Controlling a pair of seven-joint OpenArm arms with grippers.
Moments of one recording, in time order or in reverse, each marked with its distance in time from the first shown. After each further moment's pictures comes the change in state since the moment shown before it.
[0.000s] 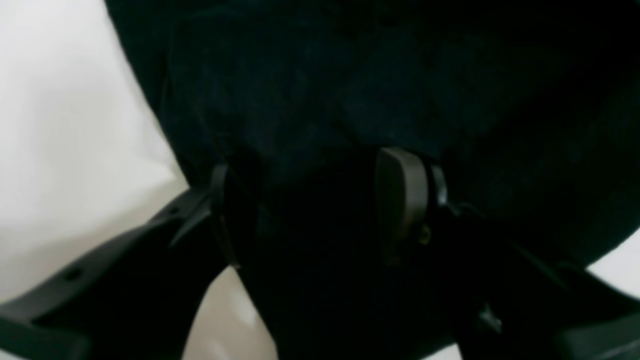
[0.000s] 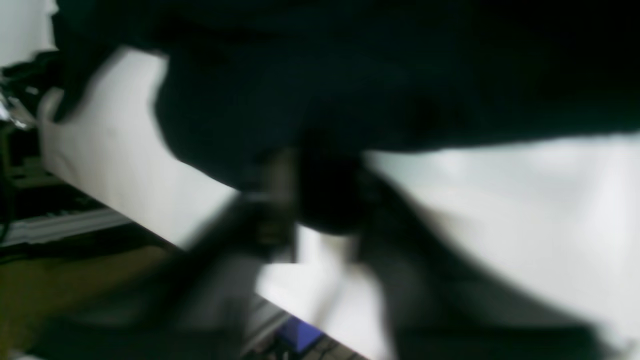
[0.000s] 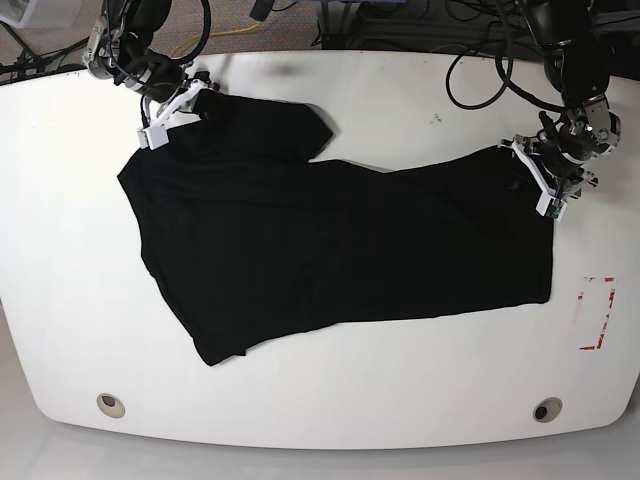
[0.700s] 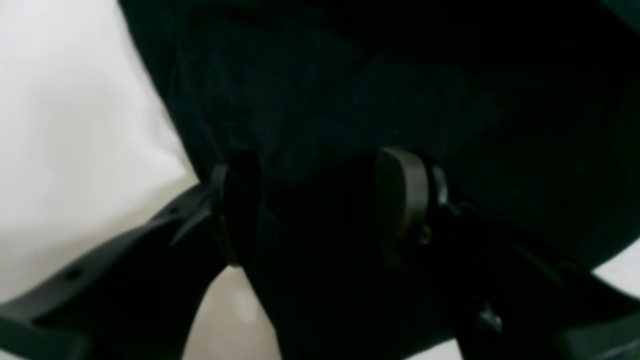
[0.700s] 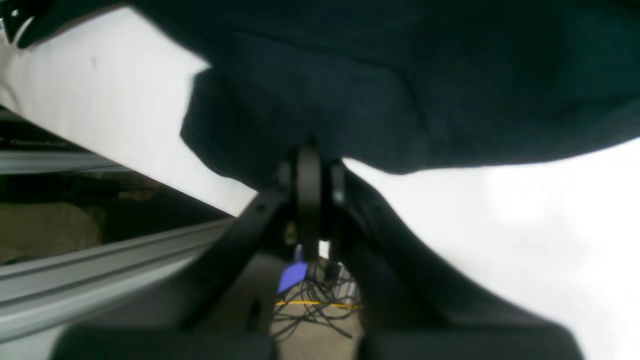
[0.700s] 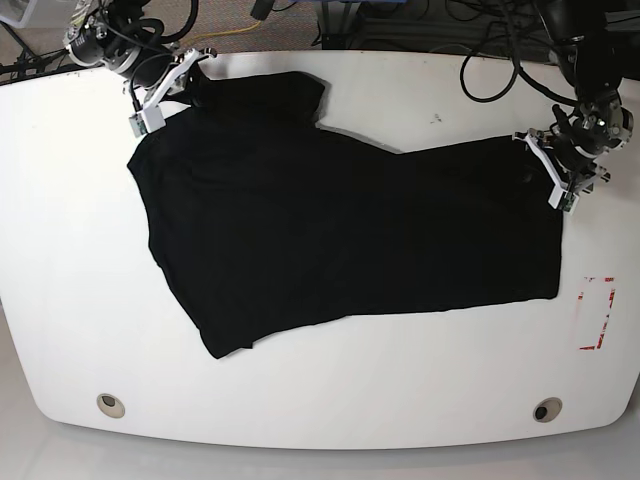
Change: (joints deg) left arm 2.2 -3.8 0.1 -0.8 -1.1 -0.1 -1.5; right arm -8.6 1.1 0.4 18.2 0.2 5.7 -1.3
